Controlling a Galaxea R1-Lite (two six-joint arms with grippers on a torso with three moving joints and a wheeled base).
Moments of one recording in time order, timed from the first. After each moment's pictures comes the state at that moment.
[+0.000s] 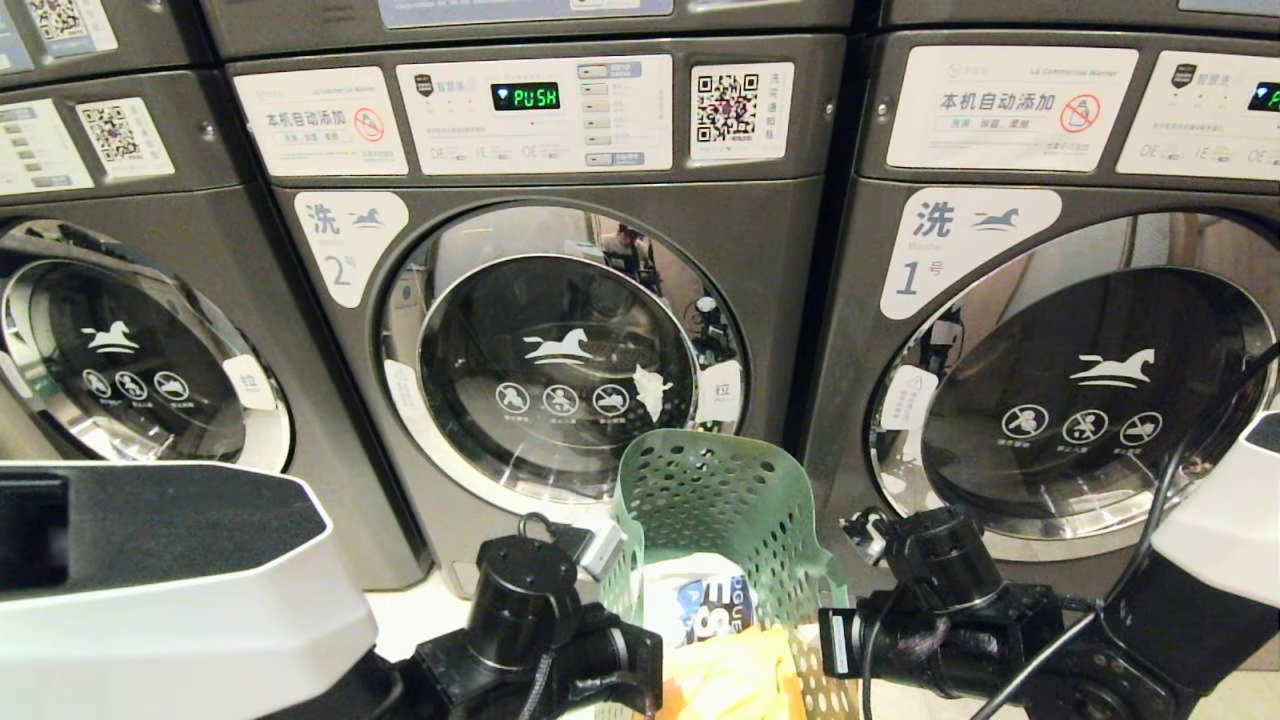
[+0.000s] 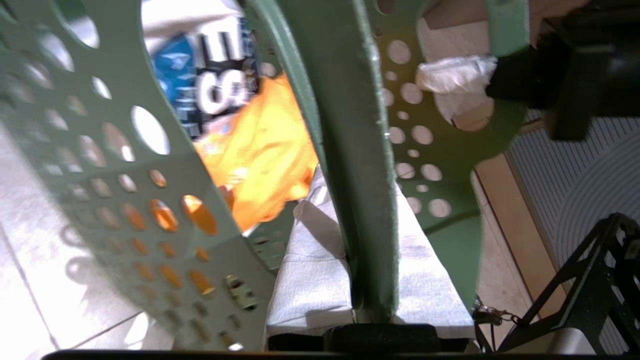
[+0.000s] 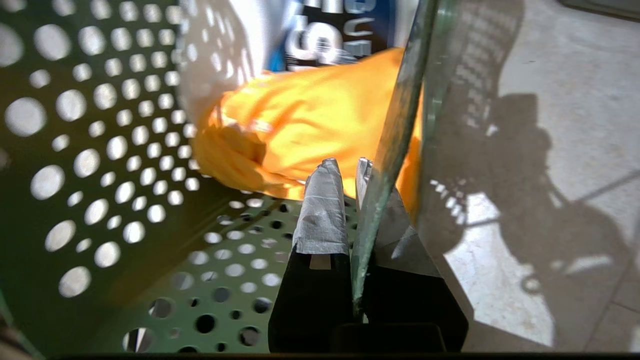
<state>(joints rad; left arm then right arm) -0.81 2.08 -0.50 -1.13 -0.16 -0.43 0.50 2.01 -0.52 -0.75 0.10 0.46</state>
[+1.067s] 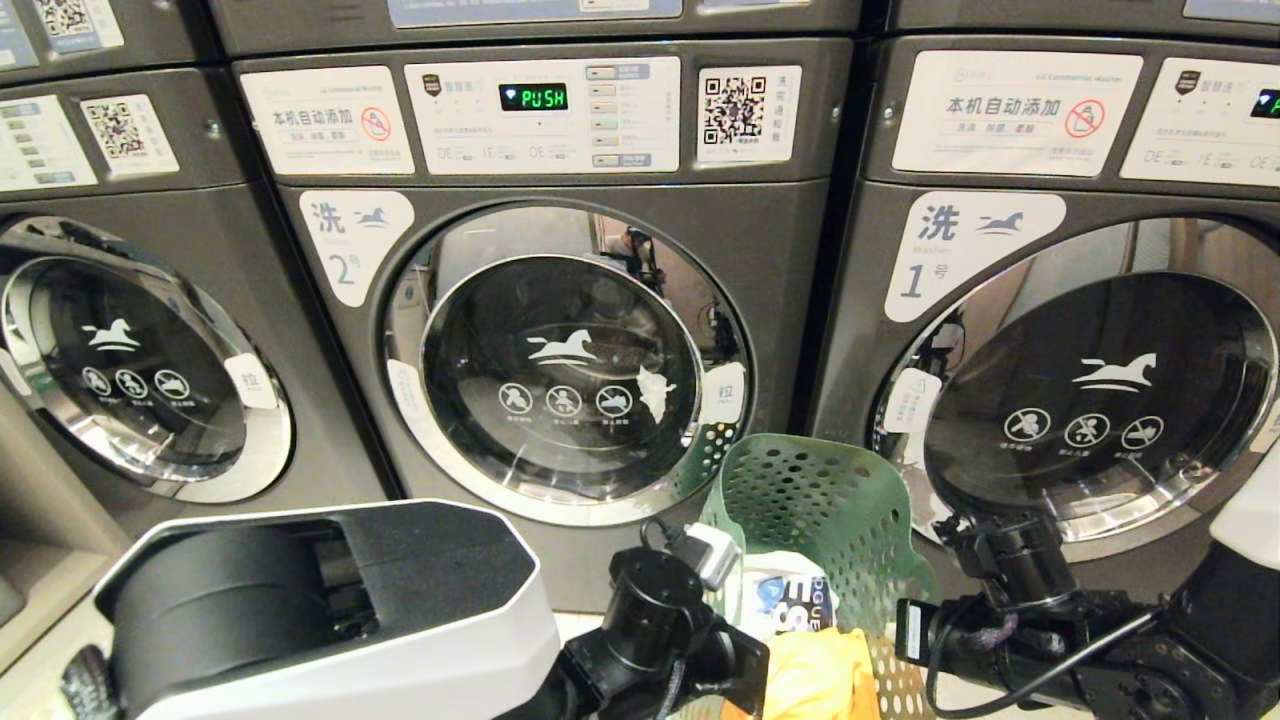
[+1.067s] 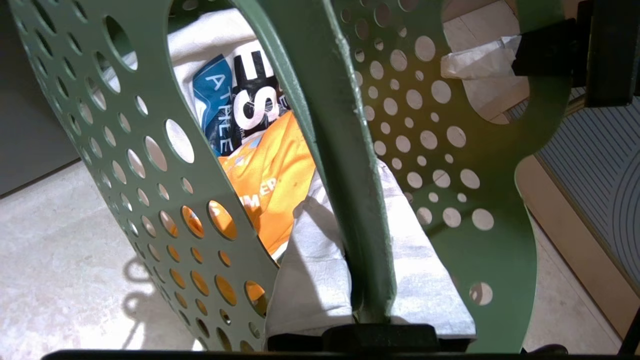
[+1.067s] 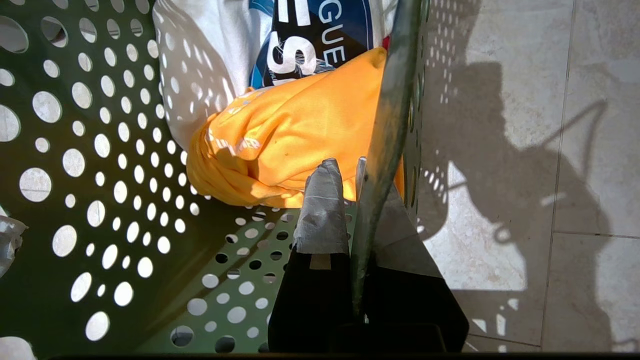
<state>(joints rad) -0.92 2.33 -0.82 -1.13 -0.10 -0.31 0.33 1.98 -0.42 -0.74 -0.02 0.53</state>
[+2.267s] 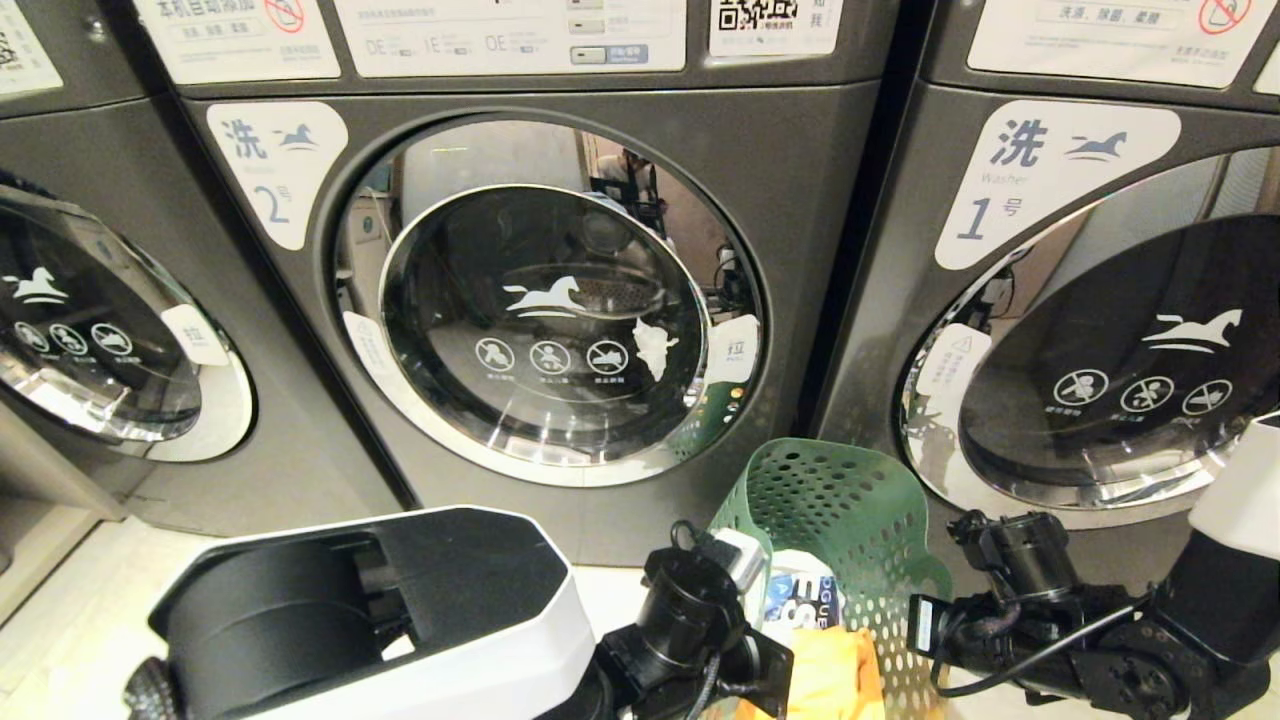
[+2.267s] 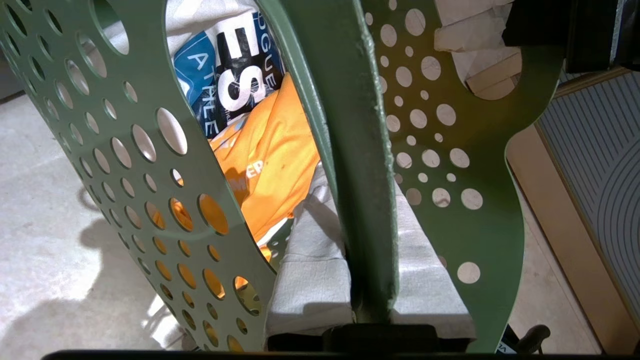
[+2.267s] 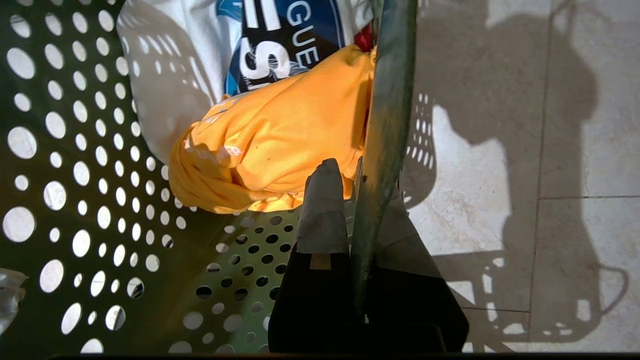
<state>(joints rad) -0.95 2.38 -0.94 -1.00 -0.10 -0.31 0.25 2.03 -0.44 -0.75 -0.02 0.53</state>
